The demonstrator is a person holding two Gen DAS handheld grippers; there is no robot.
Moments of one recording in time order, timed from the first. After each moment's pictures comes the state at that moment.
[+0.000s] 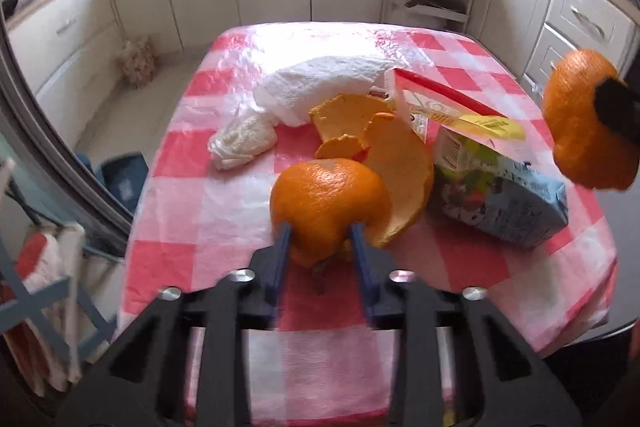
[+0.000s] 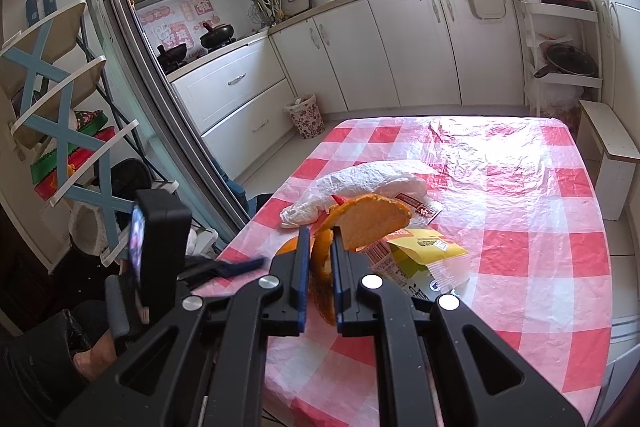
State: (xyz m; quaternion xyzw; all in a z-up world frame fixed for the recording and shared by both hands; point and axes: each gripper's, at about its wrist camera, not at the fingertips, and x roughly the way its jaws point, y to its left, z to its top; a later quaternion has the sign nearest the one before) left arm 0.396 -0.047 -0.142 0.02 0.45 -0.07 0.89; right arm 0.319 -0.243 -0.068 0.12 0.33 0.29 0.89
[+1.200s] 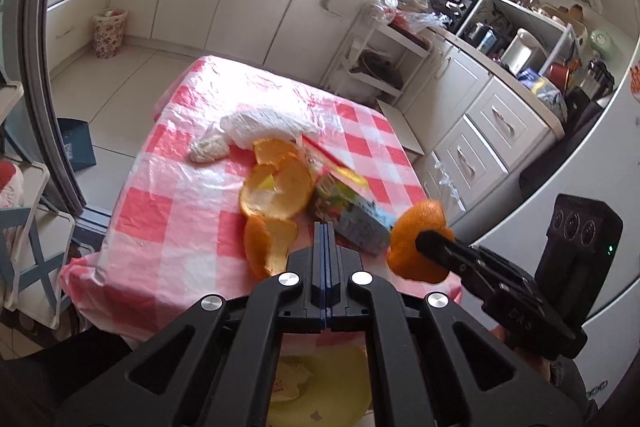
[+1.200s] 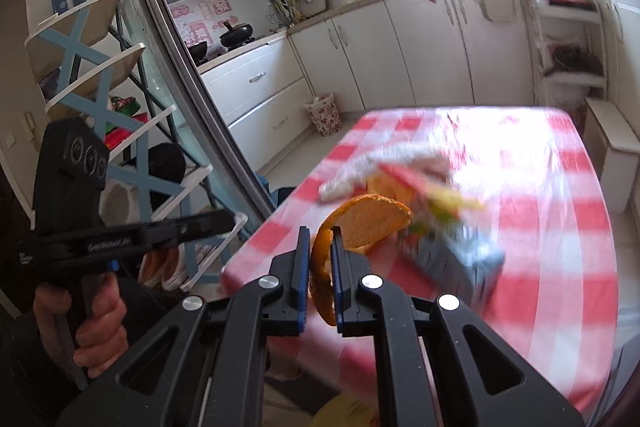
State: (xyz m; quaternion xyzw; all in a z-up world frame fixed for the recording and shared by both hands) left arm 0.286 -0.005 -0.053 -0.16 0.39 -0.17 0.89; right arm 0.246 -0.237 -0.064 0.13 0.33 0.31 0.88
